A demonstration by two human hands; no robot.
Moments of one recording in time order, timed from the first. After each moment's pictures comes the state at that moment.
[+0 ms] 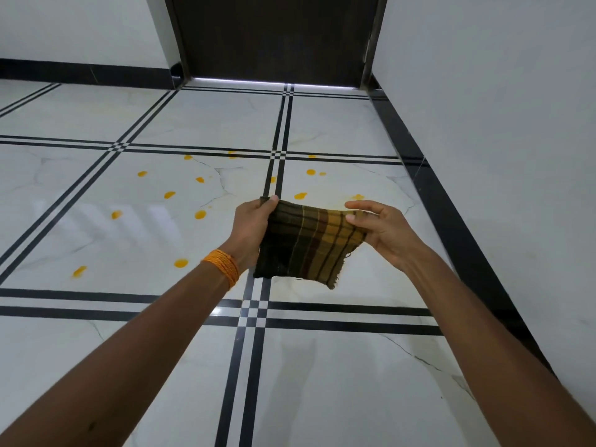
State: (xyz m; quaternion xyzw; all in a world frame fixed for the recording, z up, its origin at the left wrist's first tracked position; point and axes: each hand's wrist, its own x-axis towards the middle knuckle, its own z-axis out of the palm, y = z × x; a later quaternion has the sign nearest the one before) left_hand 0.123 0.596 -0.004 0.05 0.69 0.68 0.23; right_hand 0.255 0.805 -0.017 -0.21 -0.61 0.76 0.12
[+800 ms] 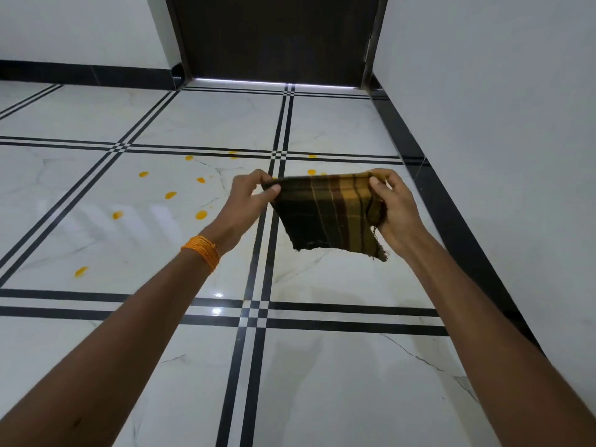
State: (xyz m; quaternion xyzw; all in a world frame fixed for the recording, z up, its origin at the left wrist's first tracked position) left_hand 0.096 0.581 0.016 0.27 0.80 0.52 0.13; right_hand 0.243 0.802 0.009 -0.19 -0.61 0.73 0.23
